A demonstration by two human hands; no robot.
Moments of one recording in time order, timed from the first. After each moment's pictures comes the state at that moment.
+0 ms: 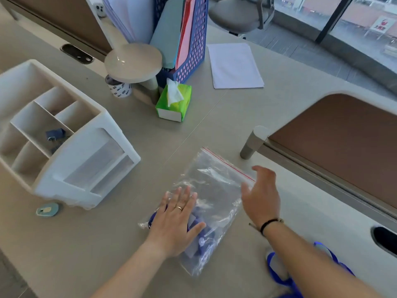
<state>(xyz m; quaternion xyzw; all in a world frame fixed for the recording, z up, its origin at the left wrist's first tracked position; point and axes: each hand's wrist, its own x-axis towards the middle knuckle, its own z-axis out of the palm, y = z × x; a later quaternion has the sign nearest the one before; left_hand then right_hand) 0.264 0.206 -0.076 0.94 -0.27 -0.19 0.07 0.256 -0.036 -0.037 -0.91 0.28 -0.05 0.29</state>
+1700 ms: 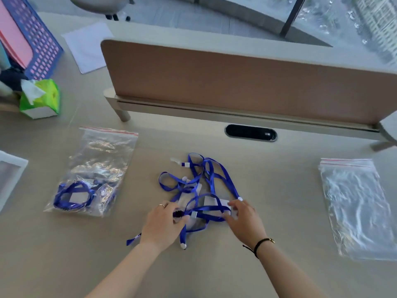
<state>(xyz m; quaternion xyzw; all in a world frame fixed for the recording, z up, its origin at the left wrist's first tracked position) 0.029 0.064 -0.035 0.89 -0.29 -0.31 0.18 -0.132 -0.121 -0.019 -0.80 0.47 0.12 0.36</state>
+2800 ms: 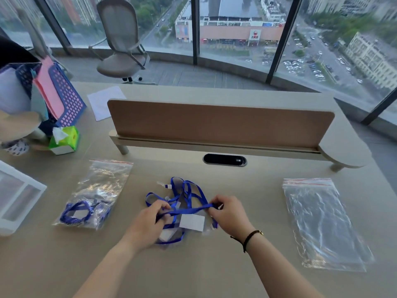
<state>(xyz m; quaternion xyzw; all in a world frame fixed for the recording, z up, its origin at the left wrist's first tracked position) -0.018 0.035 0.094 0.86 -0.32 -0.27 0.30 -0.172 -0.161 0.115 -0.79 0.36 -0.03 0.50</state>
